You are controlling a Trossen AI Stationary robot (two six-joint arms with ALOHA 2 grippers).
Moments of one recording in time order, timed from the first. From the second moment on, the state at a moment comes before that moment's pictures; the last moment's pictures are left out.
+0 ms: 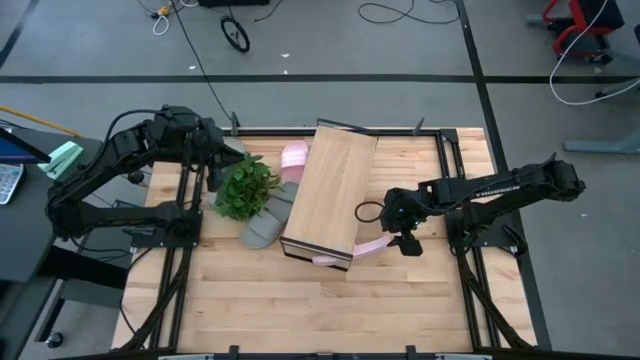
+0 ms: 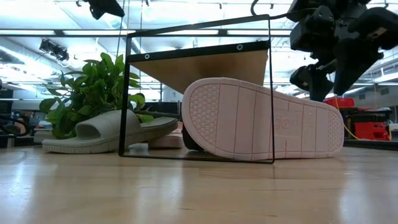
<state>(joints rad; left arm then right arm) 0.49 0.90 1.22 -0.92 0.16 0.12 0.02 1.20 0.69 -0.56 -0.27 0.00</state>
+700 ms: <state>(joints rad) 0.50 0.90 1.22 -0.93 0.16 0.12 0.08 1.20 0.49 -0.33 -0.16 0.09</state>
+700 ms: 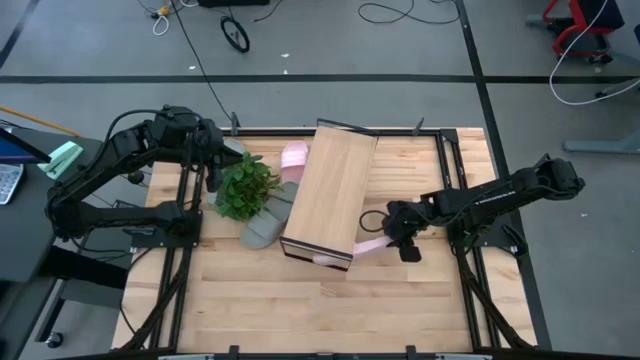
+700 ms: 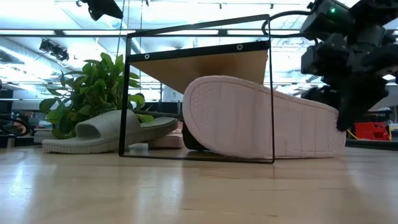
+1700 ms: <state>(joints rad) 0.50 0.90 1.22 -0.93 0.12 0.12 0.14 0.99 0.68 -1.11 -0.17 0.26</state>
